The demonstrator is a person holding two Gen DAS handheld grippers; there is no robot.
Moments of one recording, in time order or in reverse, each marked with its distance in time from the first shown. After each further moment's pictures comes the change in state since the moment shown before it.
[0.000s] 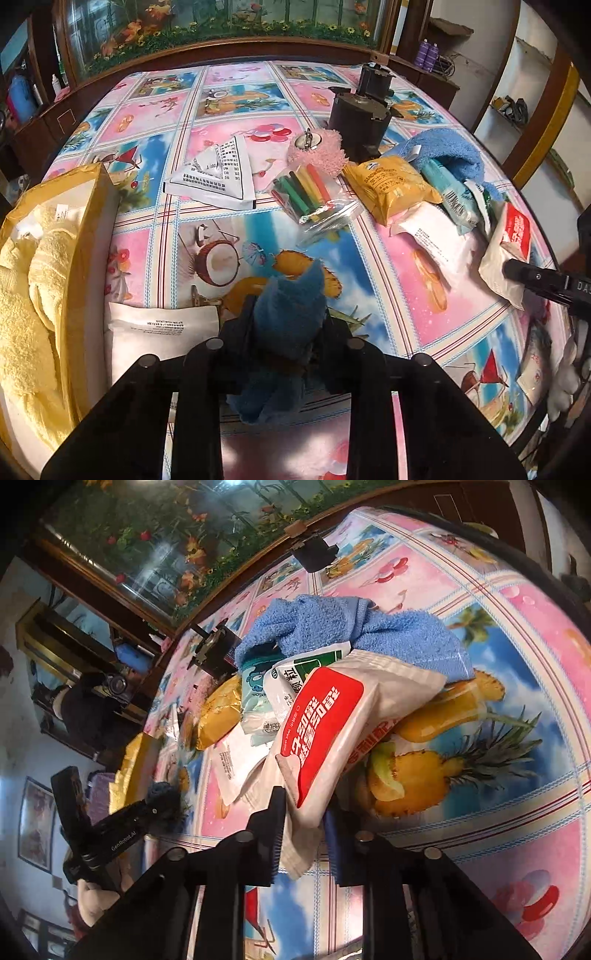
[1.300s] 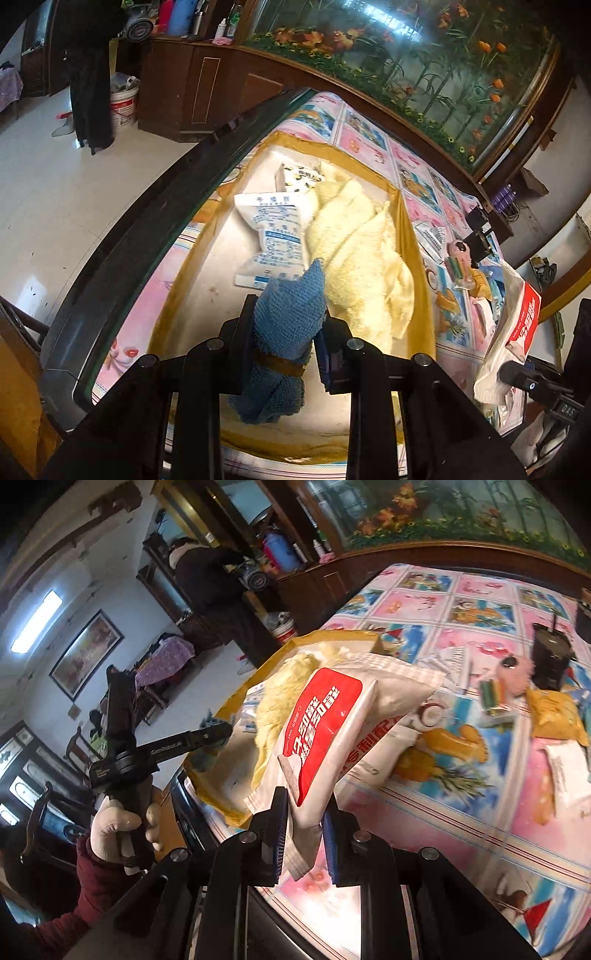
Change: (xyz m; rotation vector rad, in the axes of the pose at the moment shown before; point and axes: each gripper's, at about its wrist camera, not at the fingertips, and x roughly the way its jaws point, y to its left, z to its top) left arm -0.106 0.213 -0.106 -0.547 -0.164 0.053; right arm 0.060 0.274 -0.101 -0.623 0.227 0.232
